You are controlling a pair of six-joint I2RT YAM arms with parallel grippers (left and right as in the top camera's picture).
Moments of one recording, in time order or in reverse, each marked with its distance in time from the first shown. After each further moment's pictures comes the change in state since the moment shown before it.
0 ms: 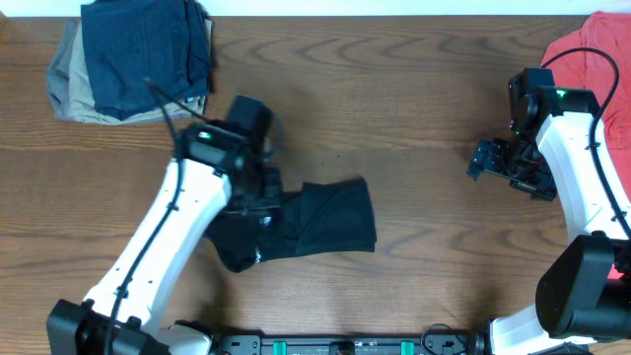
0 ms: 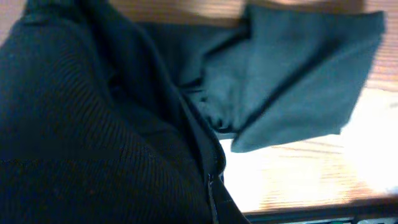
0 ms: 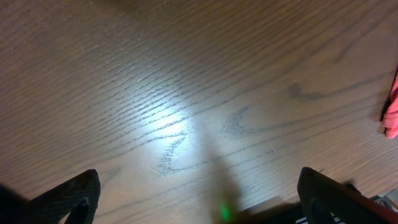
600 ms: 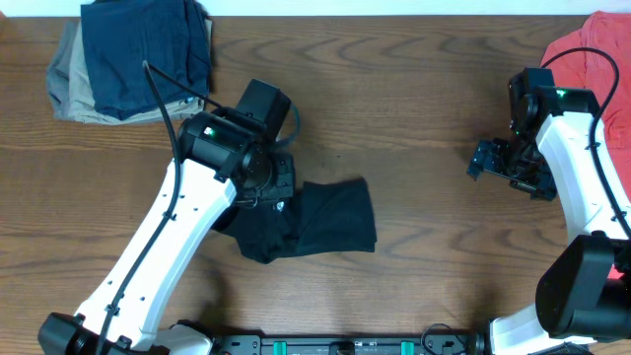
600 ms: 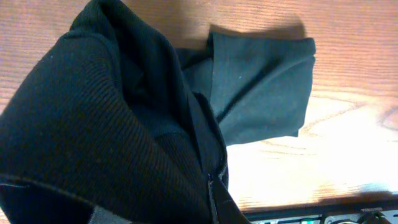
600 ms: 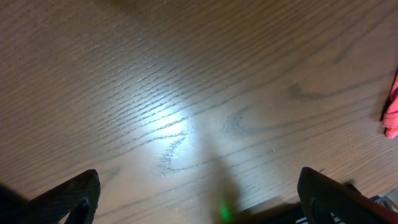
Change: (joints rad) left arm -0.064 0.000 0.183 -0.089 -0.027 -0.069; right arm 0.000 0.000 0.000 0.000 0.000 0.000
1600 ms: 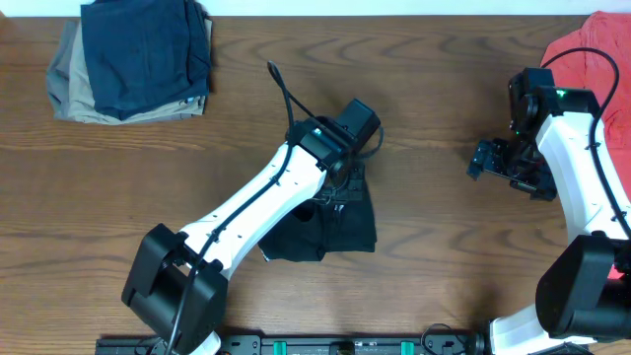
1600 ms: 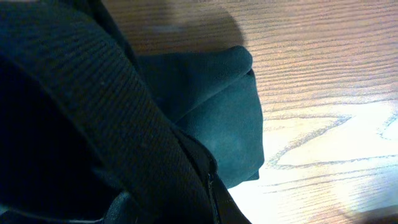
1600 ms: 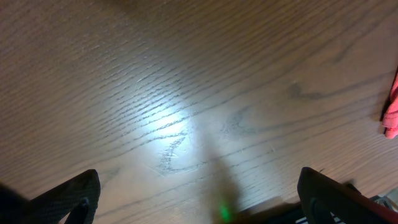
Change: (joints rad) left arm -0.240 0.301 0.000 0.299 0.000 -0.105; right arm 0.000 0.000 0.000 0.000 0.000 0.000
